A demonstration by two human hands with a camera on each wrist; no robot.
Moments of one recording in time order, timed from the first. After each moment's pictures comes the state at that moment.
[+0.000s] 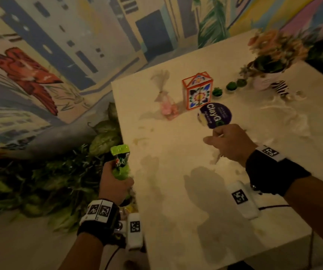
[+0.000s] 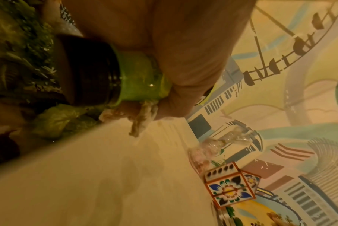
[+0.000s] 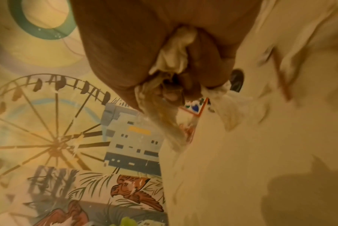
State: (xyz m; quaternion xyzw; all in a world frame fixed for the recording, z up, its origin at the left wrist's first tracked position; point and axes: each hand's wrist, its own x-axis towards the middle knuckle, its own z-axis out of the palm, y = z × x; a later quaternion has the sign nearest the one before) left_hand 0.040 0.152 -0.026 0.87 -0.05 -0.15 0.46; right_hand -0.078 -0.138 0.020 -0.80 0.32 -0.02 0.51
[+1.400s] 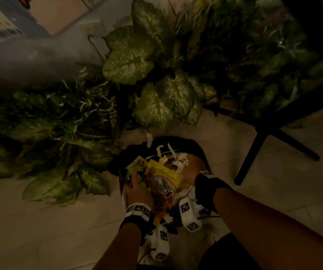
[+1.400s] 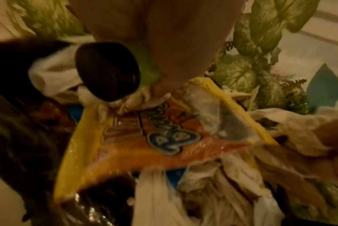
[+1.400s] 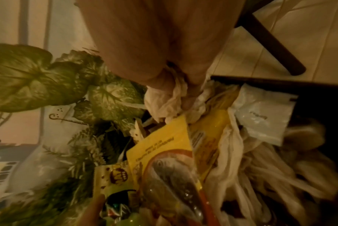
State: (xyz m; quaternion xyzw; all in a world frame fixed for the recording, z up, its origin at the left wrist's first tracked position) left_hand 0.142 0.402 -0.495 0.92 0.07 -0.33 0.19; right_hand 0.119 0.218 -0.457 -0.75 0.40 0.26 0.46
